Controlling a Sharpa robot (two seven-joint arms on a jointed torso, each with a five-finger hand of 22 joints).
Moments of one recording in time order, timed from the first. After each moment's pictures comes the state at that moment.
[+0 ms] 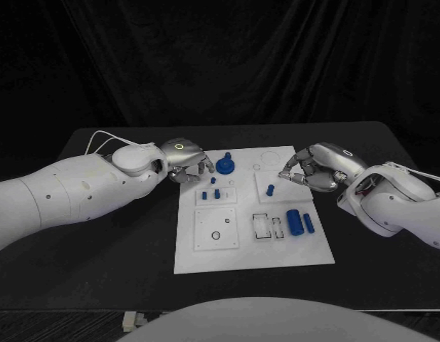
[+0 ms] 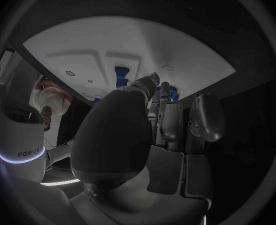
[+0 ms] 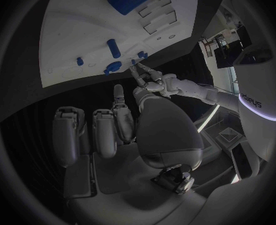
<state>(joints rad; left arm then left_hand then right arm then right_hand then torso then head) 1.21 -0.60 -0.21 1.12 -1.76 -0.32 0.23 1.55 -0.21 0.39 0.20 0.11 0.89 -0.04 0.07 0.24 1.11 0.00 0.19 0.25 1.43 -0.06 1.29 1.05 0.07 1.42 0.05 1.14 1.31 1.18 -1.01 -0.21 1.64 -1.37 -0.55 0.04 1.21 -0.02 0.20 0.29 0.21 0.95 0.07 0.32 0.25 1.46 -0.01 1.27 1.23 1.47 -0.07 1.49 1.31 0.02 1.47 0.04 1.49 1.31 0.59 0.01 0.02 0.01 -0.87</state>
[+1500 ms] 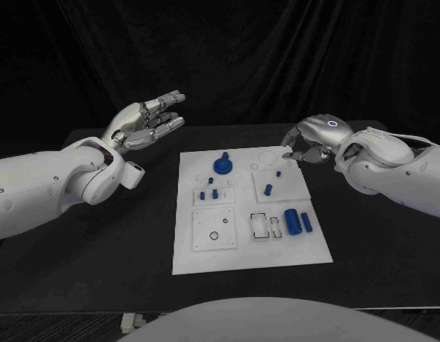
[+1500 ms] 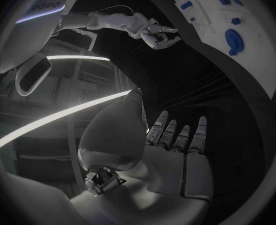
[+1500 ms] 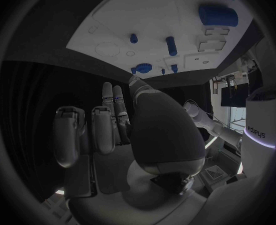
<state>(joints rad) 1.28 -0.88 -0.21 1.39 -0.46 -0.24 0.65 1.28 0.04 -0.07 0.29 0.32 0.40 0.06 0.04 0.04 0.14 0.04 0.08 0.03 0.04 0.16 0.04 0.01 0.08 0.11 0.30 0.04 0.52 1.27 -0.83 -0.21 1.34 -1.65 -0.47 0.03 1.39 -0.16 0.20 0.29 0.05 0.98 0.10 0.17 0.17 0.98 0.06 0.33 0.43 1.47 -0.02 1.43 1.29 0.03 1.46 0.08 1.48 1.31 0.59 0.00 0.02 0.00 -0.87</state>
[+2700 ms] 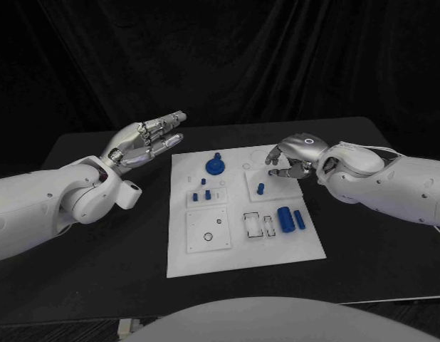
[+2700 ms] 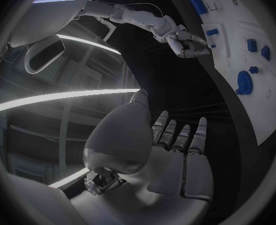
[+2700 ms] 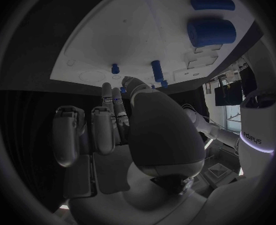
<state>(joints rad) 1.22 -0.88 -0.21 1.42 -0.37 -0.05 0.68 1.42 0.12 -0.17 0.29 0.37 0.39 0.07 0.04 0.04 0.09 0.05 0.15 0.03 0.04 0.19 0.06 0.02 0.08 0.11 0.30 0.04 0.43 1.19 -0.78 -0.21 1.28 -1.65 -0.42 0.09 1.45 -0.17 0.24 0.24 0.38 0.94 0.10 0.12 0.19 0.98 0.07 0.31 0.32 1.47 -0.01 1.44 1.27 0.03 1.46 0.09 1.47 1.31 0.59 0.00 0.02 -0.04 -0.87</state>
